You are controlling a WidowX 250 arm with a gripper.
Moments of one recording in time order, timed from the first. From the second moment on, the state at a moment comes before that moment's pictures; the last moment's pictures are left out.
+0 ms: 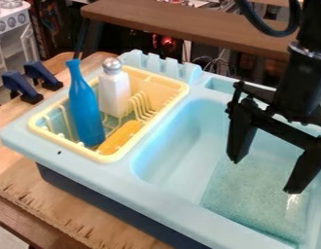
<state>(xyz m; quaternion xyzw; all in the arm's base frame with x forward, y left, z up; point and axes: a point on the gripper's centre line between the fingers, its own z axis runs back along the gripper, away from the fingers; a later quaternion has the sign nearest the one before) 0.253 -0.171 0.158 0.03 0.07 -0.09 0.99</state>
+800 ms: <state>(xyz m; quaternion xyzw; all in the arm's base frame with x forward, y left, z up) 0.278 -0.159 0.127 0.01 0.00 -0.07 1.00</state>
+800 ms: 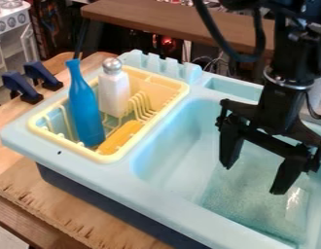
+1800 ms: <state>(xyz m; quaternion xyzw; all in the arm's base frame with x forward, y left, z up) 0.306 -0.183 0.097 -0.11 -0.04 -0.08 0.99</state>
